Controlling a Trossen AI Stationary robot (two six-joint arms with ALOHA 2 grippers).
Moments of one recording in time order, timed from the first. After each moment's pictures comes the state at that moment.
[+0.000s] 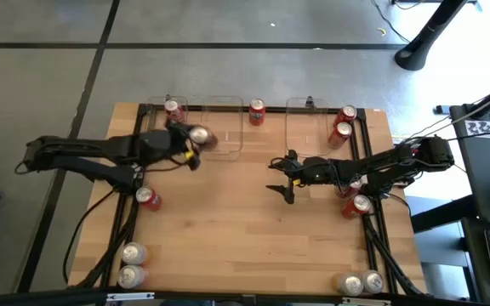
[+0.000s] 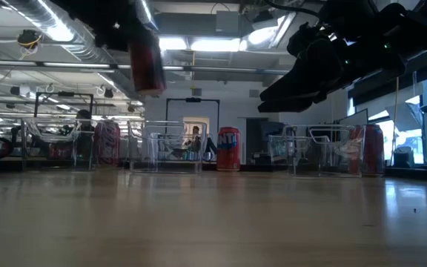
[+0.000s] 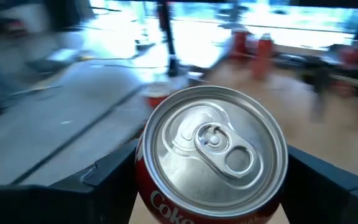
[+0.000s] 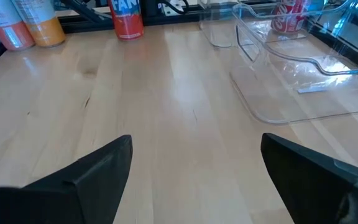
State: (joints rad) left arm 0.07 0.88 0.73 -0.23 -0.60 -0.10; right arm 0.01 1.39 0.50 0.52 0.09 0.08
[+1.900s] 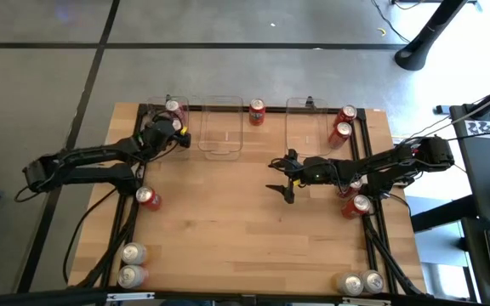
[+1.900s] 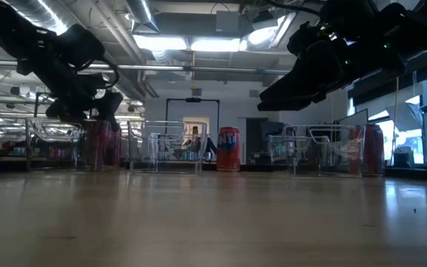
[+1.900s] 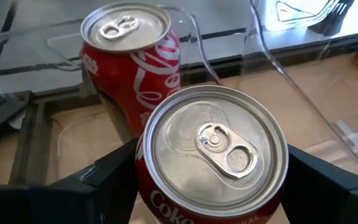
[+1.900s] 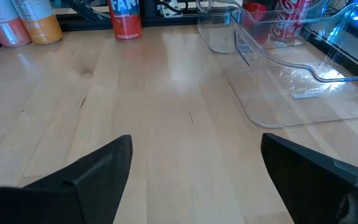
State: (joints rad) left arm 0.60 0.93 0.33 -0.06 -0.58 -0.42; right arm 0.01 1.39 0.50 0.53 0.10 0.04
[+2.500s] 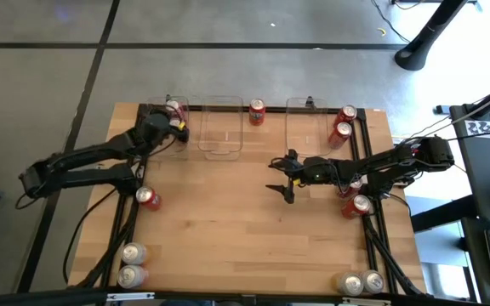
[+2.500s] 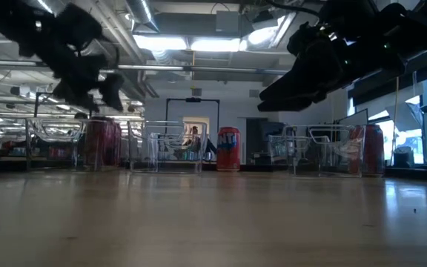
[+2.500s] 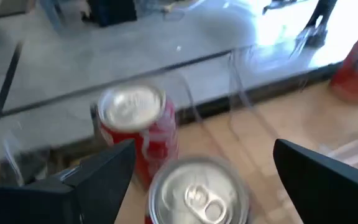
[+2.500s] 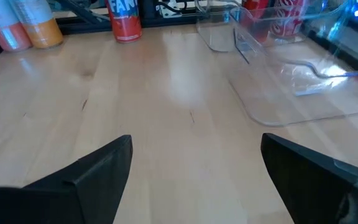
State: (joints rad) left arm 0.60 0.83 0.44 -0.15 -0.58 -0.26; right arm 0.01 1.39 0.50 0.53 0.10 0.08
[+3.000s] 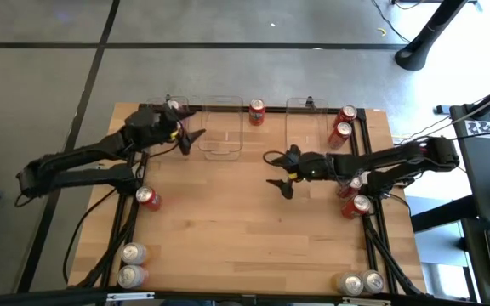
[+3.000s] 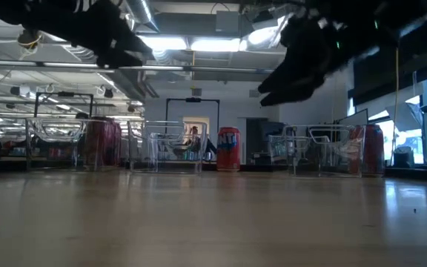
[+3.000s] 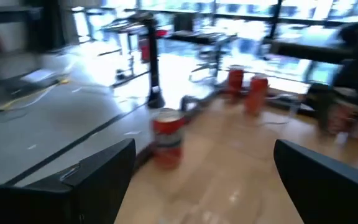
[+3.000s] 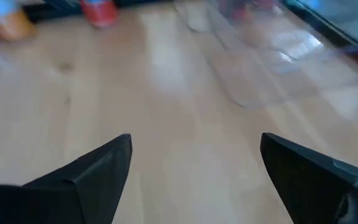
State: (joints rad) left arm 0.49 0.76 0.53 0.08 -0.05 -0.01; right arm 0.01 1.31 0.67 0.12 0.17 0.17
